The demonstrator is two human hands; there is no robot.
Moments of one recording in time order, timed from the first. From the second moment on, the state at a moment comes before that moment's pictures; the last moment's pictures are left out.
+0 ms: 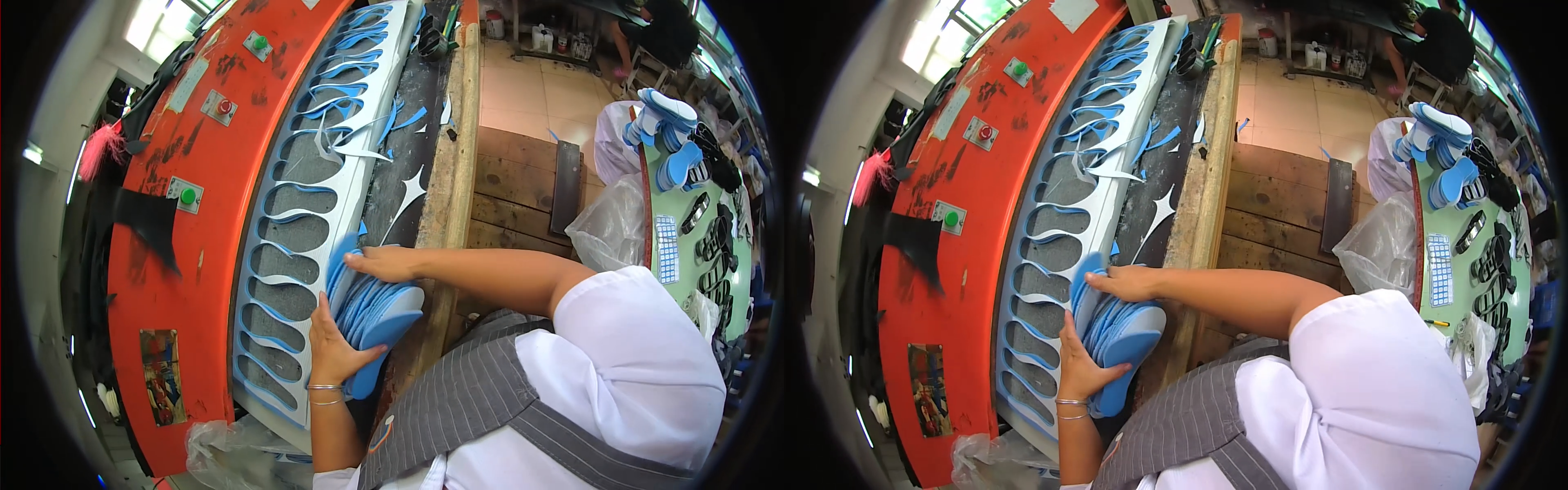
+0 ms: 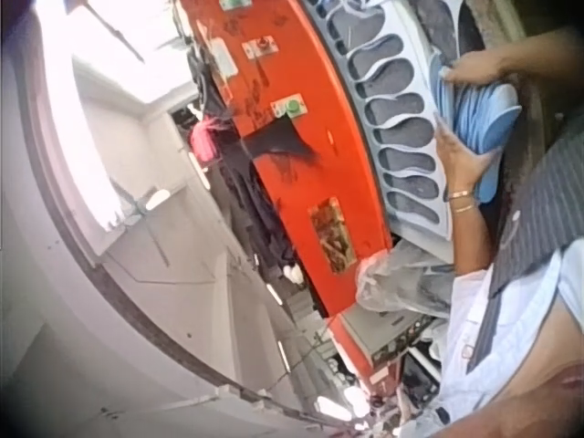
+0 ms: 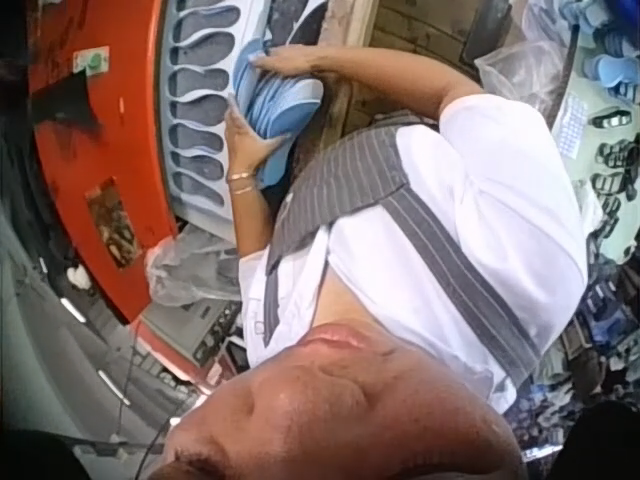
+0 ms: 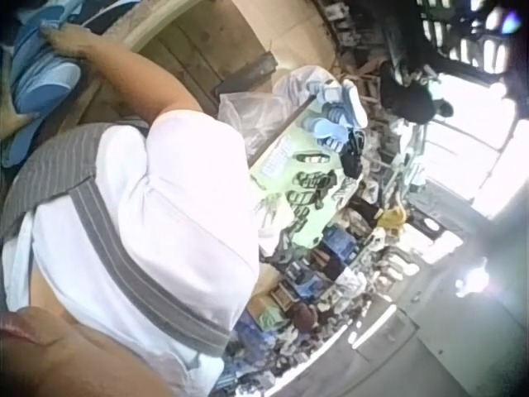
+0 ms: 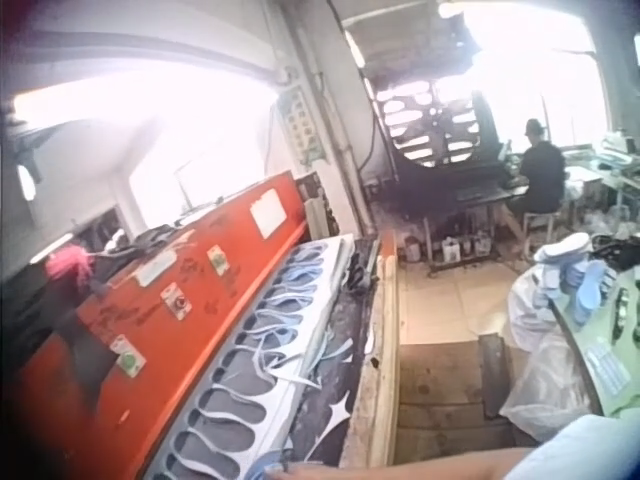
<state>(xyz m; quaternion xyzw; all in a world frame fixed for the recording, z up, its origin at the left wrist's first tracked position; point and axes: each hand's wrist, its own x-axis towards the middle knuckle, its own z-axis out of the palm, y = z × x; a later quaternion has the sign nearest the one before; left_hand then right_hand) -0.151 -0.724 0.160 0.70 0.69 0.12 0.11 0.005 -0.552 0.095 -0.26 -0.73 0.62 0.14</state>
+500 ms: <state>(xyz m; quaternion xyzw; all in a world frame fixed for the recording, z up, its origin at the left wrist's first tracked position) -0.134 -0.740 0.154 0.66 0.75 -0.04 0.05 -0.023 -0.550 0.091 -0.17 -0.76 0.62 0.09</state>
